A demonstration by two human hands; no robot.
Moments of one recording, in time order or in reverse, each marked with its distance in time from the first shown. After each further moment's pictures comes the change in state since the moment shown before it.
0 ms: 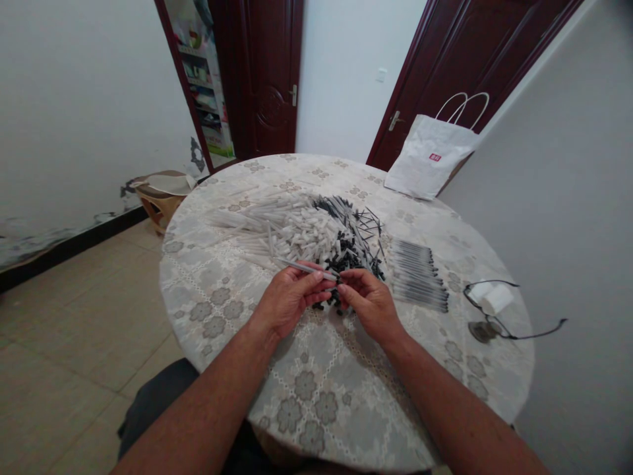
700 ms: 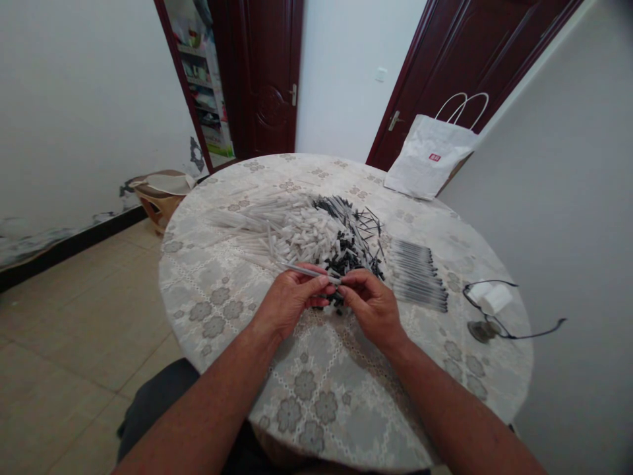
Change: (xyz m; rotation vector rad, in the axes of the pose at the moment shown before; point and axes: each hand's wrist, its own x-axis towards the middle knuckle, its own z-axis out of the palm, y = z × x) left_hand 0.002 -0.006 -0.002 0.157 0.002 0.006; right_hand -0.005 0.000 -0.005 -0.237 0.042 -0.277
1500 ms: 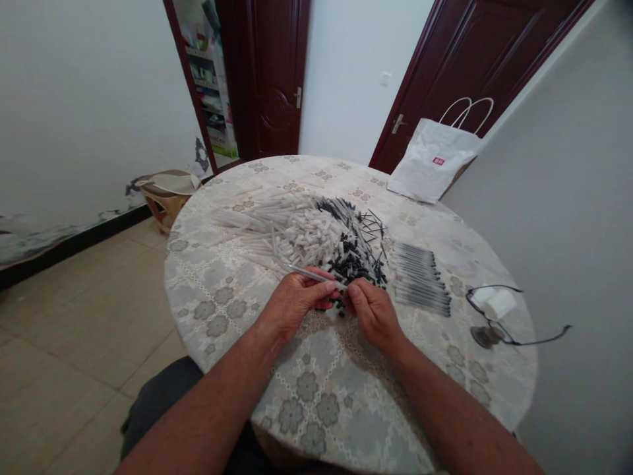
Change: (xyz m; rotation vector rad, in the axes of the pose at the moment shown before) left_hand -0.003 0.002 0.003 0.070 -0.034 0.001; right_hand -0.002 -0.003 -0.006 -0.249 -0.177 -0.016
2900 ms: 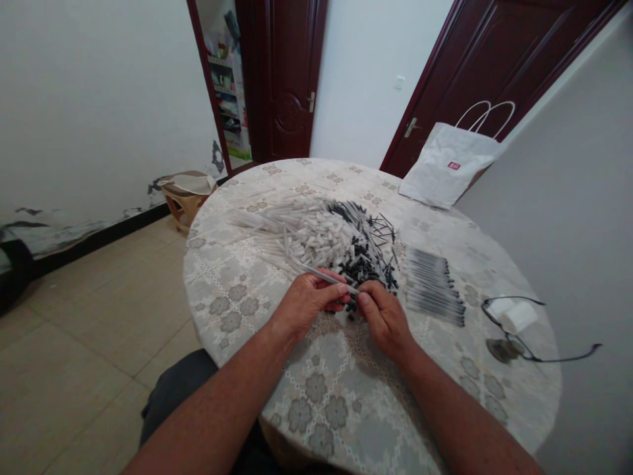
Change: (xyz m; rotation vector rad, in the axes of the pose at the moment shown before) left_hand -0.001 -0.001 0.001 0.006 -0.002 0.003; right_hand -0.003 -0.002 -0.002 -0.033 -0.015 -0.030
